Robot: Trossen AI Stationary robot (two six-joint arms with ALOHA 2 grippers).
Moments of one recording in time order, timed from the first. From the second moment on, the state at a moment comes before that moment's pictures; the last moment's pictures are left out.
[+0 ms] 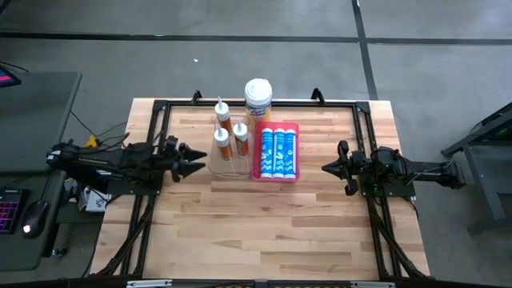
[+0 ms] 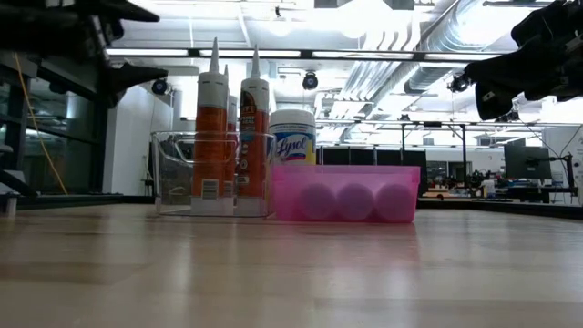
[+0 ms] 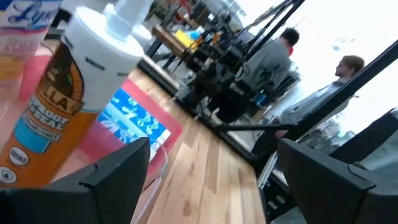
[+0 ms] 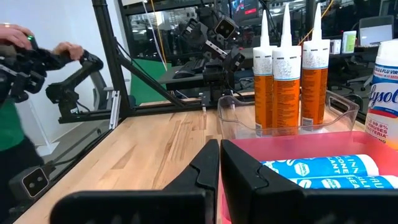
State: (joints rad) left arm -0.09 0.32 0.22 0.11 -0.20 -0.71; right arm -0.06 0.01 0.01 0.05 -0.11 0.13
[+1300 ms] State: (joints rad) left arm -0.05 0.01 0.02 0.05 -0.17 -0.71; right arm -0.06 0.01 0.01 0.05 -0.11 0.13
